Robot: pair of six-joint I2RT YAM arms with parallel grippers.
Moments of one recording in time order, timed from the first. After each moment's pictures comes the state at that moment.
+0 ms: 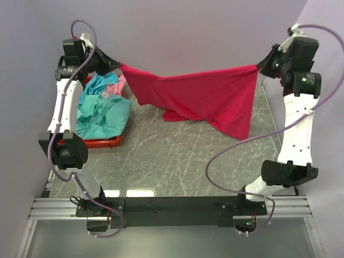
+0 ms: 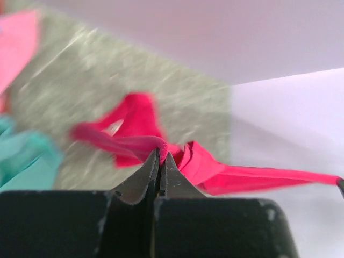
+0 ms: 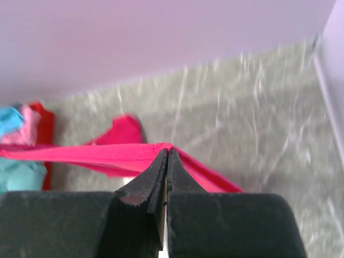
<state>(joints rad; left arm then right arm) 0.06 1.80 1.95 -0.61 0.52 -0.71 -0.14 1.55 2.04 -0.92 -0.20 0.26</state>
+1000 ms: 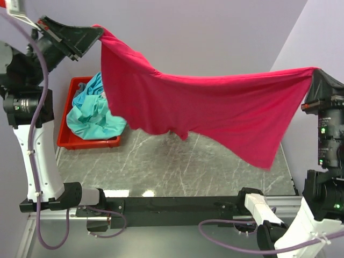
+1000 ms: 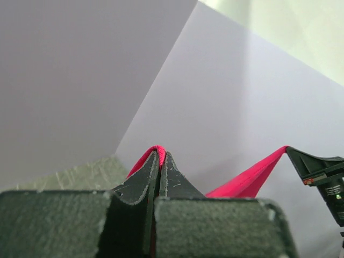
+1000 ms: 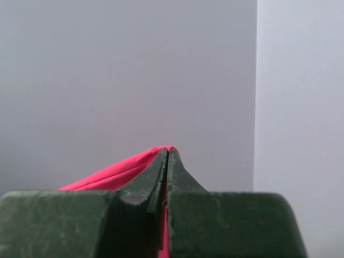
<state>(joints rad) 0.06 1.35 2.12 -0.26 0.77 -0.94 -0.17 0.92 1.99 -0.67 -0.07 0.17</state>
